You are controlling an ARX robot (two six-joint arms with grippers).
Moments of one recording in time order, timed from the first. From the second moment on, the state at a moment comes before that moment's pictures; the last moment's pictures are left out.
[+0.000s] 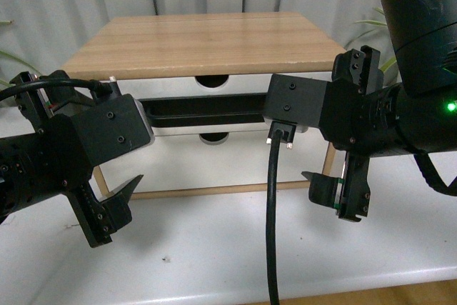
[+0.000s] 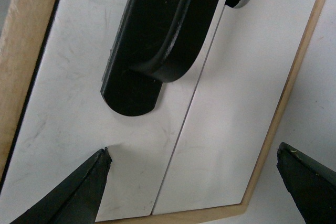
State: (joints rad) left arm -0.18 1.85 0.60 0.89 0.13 1.06; right arm 0.32 1.90 0.99 0.23 -0.06 -1.07
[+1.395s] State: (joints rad) left arm 0.31 0.37 0.03 0.23 0.29 -0.03; right arm 0.09 0.57 0.11 0.26 0.23 0.08
